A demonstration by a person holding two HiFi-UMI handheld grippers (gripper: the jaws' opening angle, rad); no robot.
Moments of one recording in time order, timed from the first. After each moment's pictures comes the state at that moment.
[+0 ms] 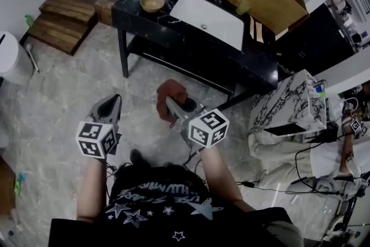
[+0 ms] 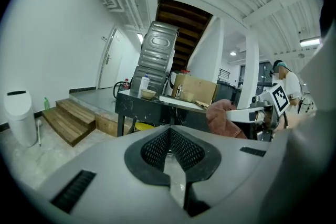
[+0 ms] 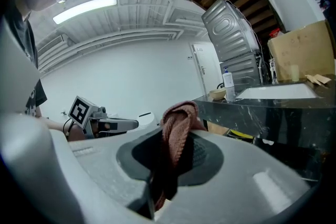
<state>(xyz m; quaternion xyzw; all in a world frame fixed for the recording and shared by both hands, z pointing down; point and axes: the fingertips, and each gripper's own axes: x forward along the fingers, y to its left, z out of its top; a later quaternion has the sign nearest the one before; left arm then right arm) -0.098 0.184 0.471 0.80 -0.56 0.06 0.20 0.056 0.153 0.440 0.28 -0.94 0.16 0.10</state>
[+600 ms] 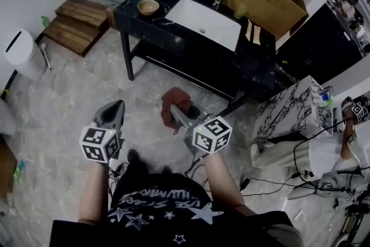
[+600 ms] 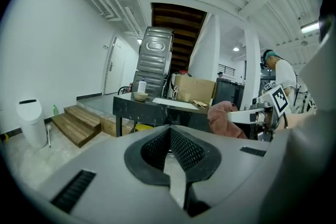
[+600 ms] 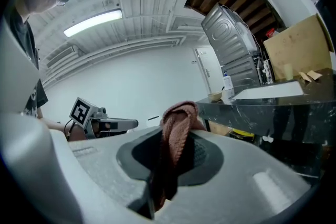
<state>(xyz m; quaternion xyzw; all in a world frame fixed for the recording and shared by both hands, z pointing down) -0.001 0.244 0.437 0.78 -0.59 0.08 0.18 0.158 0.203 0.421 0.24 -0.95 0.17 0.07</state>
